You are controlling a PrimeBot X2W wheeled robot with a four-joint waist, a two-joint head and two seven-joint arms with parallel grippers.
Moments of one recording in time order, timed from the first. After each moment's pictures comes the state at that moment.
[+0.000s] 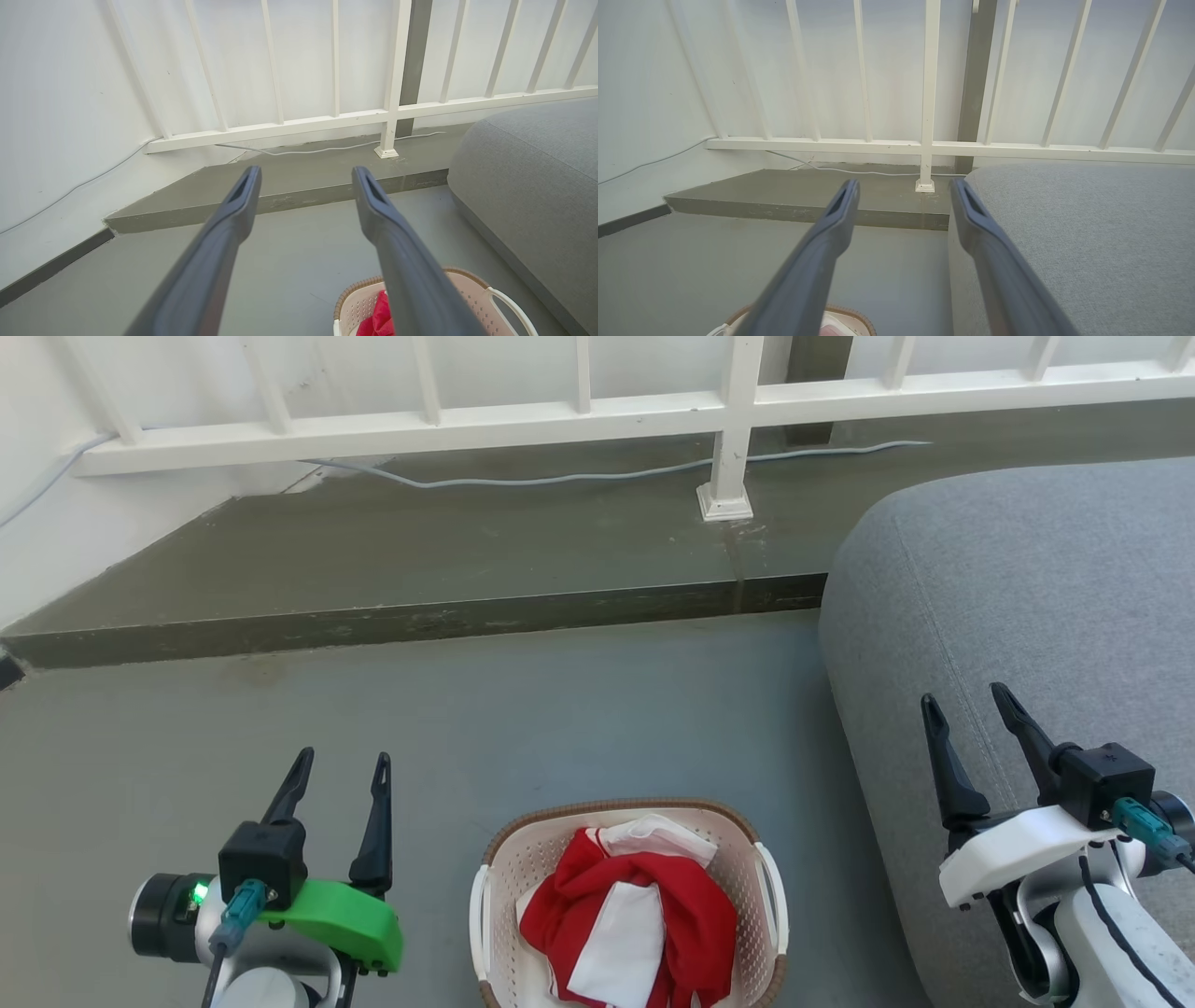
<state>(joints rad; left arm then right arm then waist) -0.09 0.18 -0.35 0.18 -0.30 0.10 -0.22 -0.05 -0.27 0.28 0.20 0.31 -0.06 -0.25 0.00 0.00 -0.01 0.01</state>
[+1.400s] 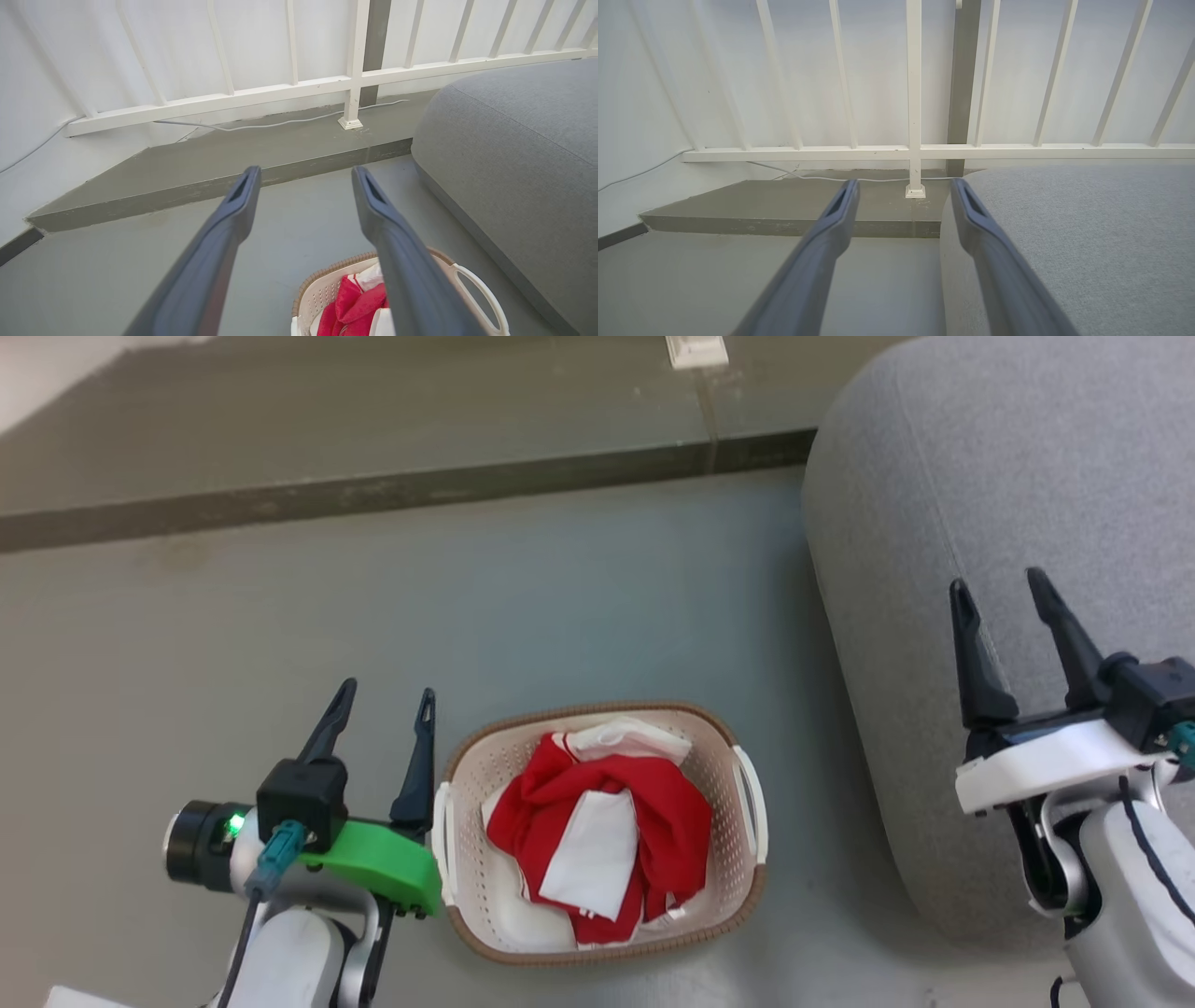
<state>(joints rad) -0.18 0.15 -0.39 0.13 -0.28 0.11 -0.18 -0.15 -0.28 0.23 0.09 0.32 -0.06 -0.25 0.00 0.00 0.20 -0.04</state>
